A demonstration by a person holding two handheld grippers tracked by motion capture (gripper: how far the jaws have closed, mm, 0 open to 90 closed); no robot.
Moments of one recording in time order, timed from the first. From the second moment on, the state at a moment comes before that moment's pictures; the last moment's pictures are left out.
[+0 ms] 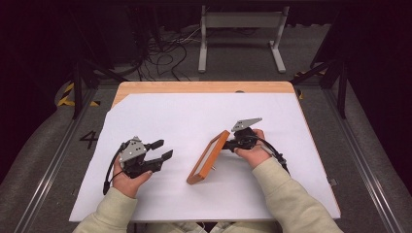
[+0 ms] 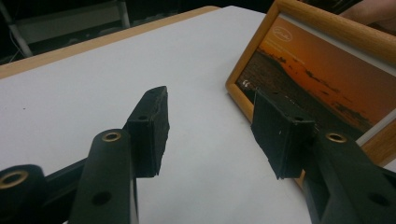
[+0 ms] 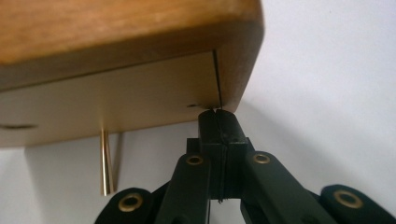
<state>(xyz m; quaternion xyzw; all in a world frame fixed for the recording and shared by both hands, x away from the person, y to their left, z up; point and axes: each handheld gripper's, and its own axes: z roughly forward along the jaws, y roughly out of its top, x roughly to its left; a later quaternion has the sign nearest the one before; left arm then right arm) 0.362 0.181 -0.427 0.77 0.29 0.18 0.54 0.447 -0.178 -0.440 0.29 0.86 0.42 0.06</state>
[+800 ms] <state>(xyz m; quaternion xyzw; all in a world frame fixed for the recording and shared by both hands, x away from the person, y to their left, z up) 0.363 0.183 -0.427 0.77 0.29 0.18 0.54 0.473 -0.140 -0.437 0.26 0.86 0.43 0.05</state>
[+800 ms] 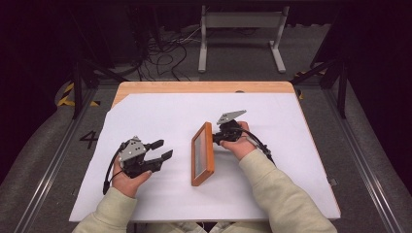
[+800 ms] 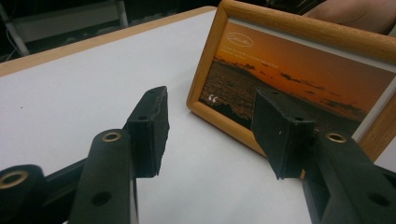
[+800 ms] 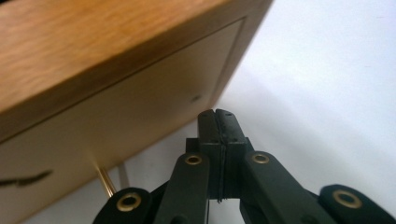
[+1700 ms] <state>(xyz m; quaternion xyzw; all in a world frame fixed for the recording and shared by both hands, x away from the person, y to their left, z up) 0.365 0.186 -0.426 0.77 0.30 0.18 0.53 0.418 -0.171 -0.340 0.33 0.84 0.41 0.08</state>
